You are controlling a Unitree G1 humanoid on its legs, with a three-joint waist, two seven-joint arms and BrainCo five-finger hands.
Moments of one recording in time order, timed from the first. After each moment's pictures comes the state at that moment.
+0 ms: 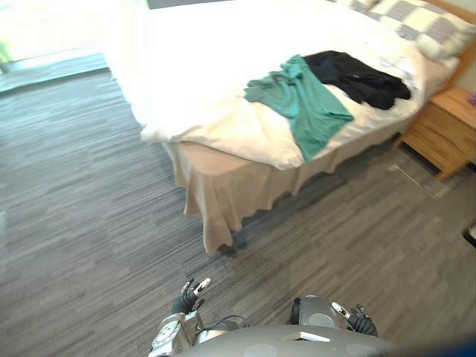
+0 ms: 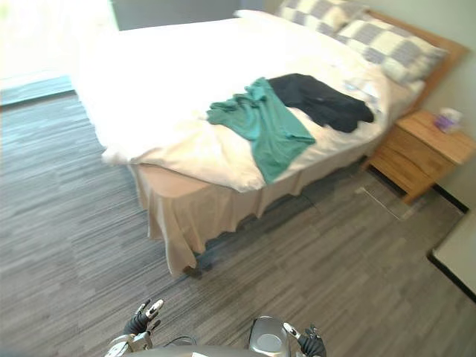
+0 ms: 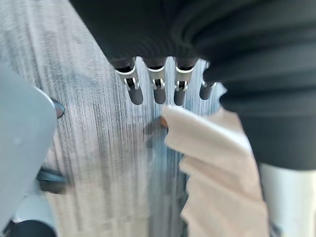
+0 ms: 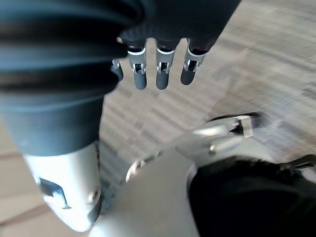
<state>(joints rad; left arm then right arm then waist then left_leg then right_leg) 0.12 0.05 0.17 1.04 -0.38 -0.18 -0.16 0.20 -0.01 -0.34 1.03 0.20 -0.21 0.07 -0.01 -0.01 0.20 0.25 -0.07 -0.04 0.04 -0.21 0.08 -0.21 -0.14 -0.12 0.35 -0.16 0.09</state>
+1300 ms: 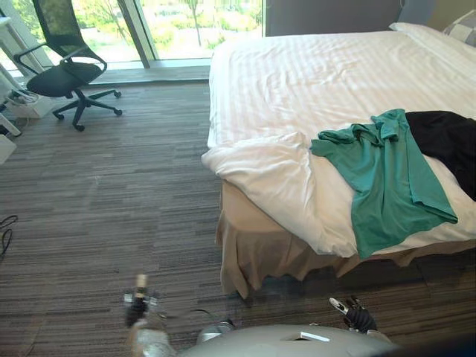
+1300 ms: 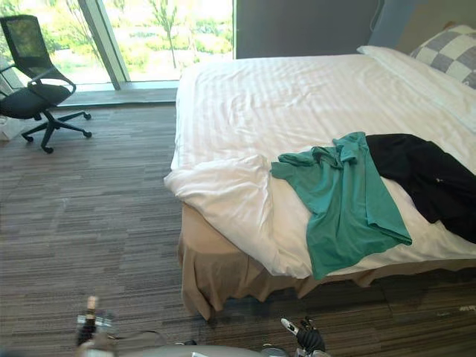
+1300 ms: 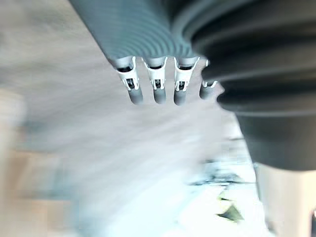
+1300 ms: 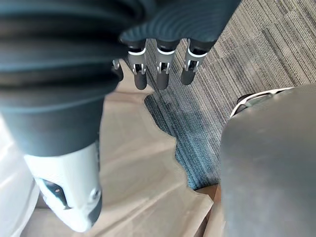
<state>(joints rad) 0.13 0.15 0.56 0.71 -0.97 -0.38 -0.01 0.20 -0.06 -0.25 1.02 0.18 -0.17 0.11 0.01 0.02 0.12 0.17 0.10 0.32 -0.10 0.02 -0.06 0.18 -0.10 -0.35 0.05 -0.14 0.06</state>
